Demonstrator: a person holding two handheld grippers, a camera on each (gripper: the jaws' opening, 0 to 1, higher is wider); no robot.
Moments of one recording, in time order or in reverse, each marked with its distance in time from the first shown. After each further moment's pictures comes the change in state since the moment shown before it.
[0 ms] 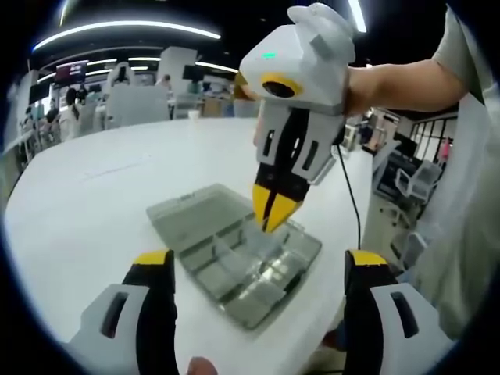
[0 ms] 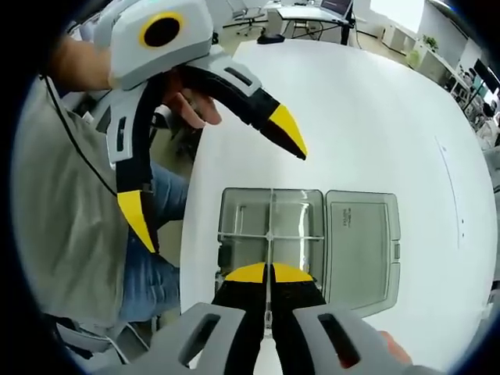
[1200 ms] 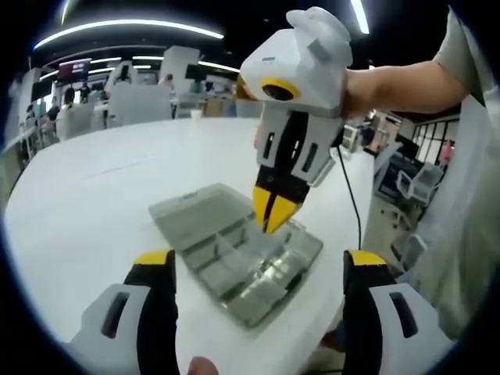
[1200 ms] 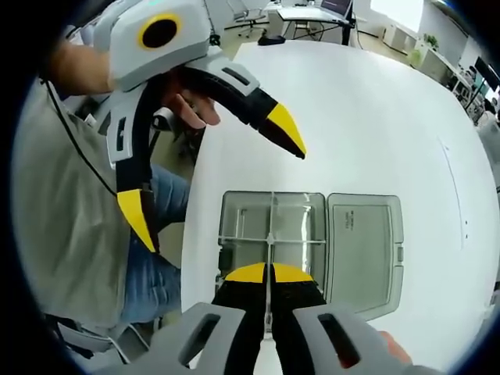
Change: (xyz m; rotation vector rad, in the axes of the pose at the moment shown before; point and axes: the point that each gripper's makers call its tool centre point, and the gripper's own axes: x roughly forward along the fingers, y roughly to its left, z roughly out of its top) left arm -0.004 0.001 0.000 -0.013 -0.001 0.010; right arm 0.004 -0.002 0.001 0.005 0.000 0.017
